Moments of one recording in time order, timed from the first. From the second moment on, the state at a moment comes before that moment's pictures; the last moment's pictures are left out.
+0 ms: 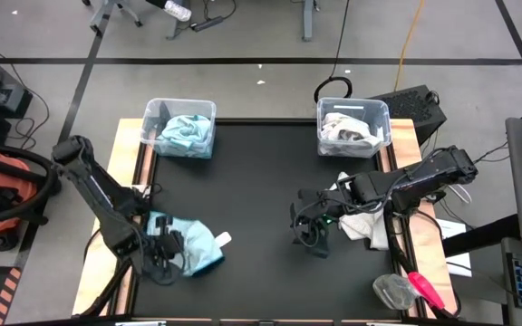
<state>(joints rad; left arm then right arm) -0.94 1.28 0.84 -0.88 -0.37 -0.97 0.28 1.47 1.33 -0.69 -0.12 0.40</state>
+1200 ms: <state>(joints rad) -0.48 1.12 1.20 -0.99 -0.55 -0.27 0.24 1.47 1.33 -0.70 0.02 0.28</state>
